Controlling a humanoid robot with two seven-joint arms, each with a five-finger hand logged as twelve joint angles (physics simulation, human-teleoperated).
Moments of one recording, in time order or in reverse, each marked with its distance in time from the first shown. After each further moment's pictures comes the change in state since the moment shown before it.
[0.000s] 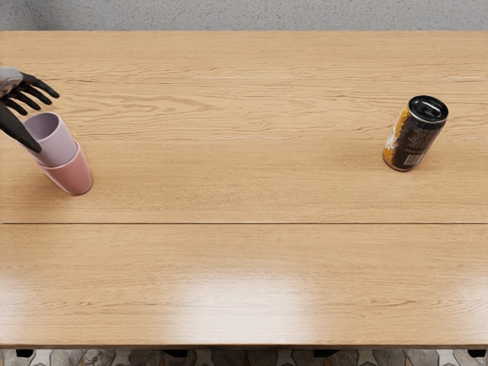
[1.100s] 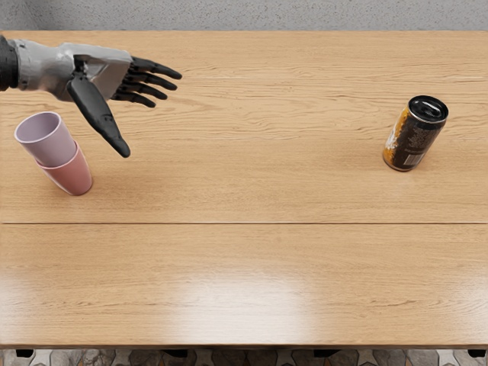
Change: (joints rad) left arm -0.178 -0.143 -0.006 -0.014 -0.564 -0.243 0.000; right arm -0.001 0.000 0.003 0.000 0.002 -0.008 -0.001
